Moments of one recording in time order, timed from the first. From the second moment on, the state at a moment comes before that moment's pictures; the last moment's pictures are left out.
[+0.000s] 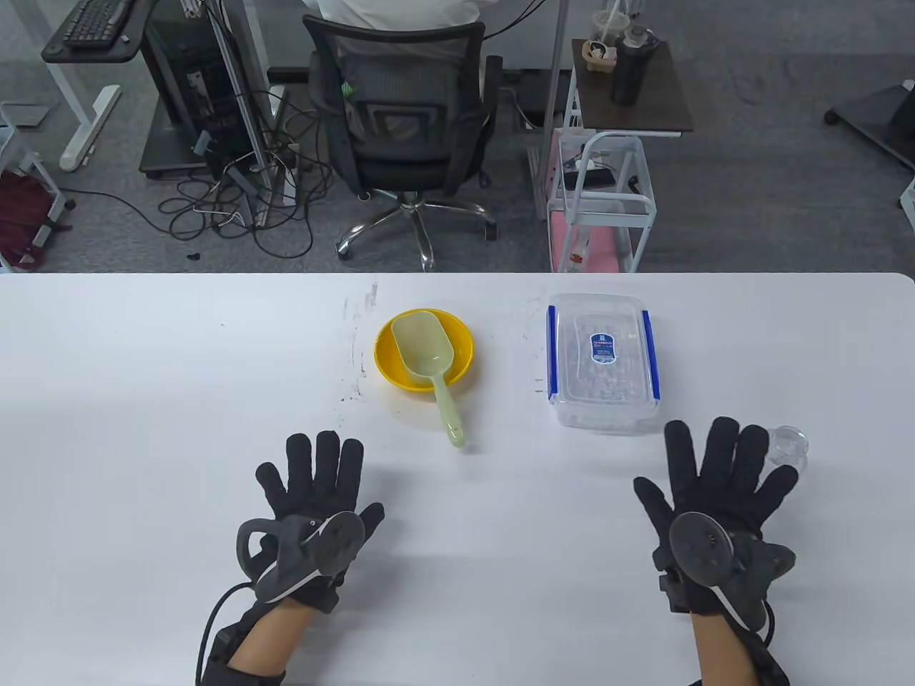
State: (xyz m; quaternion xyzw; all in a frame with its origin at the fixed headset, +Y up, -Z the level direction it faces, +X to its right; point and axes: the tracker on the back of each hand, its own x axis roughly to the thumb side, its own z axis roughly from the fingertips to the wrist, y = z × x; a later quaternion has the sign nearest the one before) left_hand -0.200 -0.732 -0.269 0.08 -0.10 -0.01 0.99; right_hand 0.260 -0.681 -0.246 -0.07 -0.28 0.95 0.09
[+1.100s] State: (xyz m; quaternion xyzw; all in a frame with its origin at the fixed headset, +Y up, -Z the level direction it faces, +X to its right) left_hand -0.204 -0.731 -0.267 0.07 -0.09 0.05 0.99; right_hand 0.366 -0.714 -0.286 -0.22 -0.30 0.81 0.46
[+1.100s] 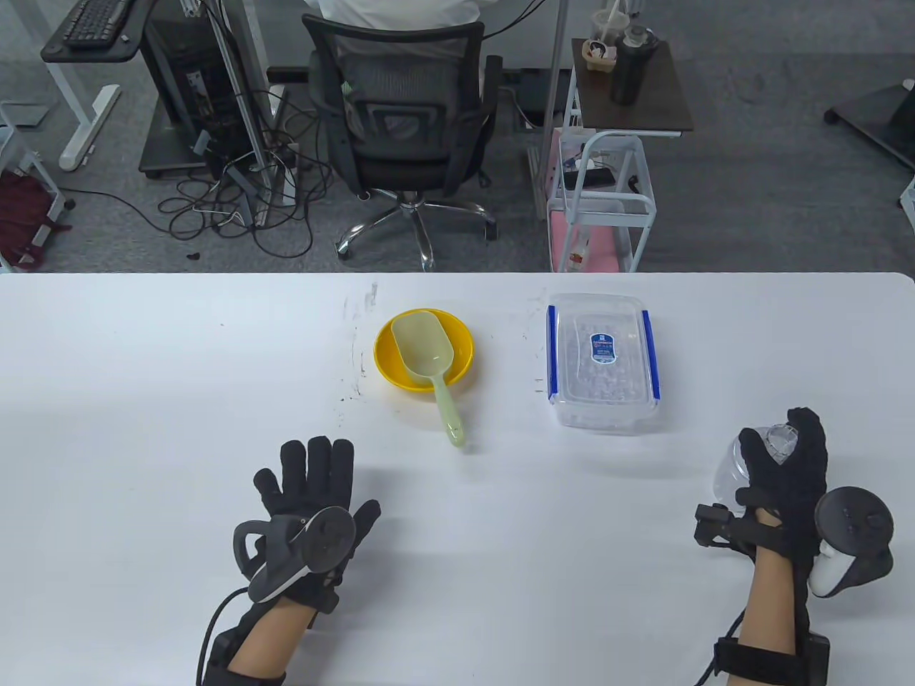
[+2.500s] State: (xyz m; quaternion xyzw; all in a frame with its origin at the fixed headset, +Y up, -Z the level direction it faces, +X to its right) left_hand -0.176 -0.720 -0.235 0.22 -0.34 0.35 0.84; right_hand 0.048 -0.650 -0.242 0.30 -0.12 0.83 0.46
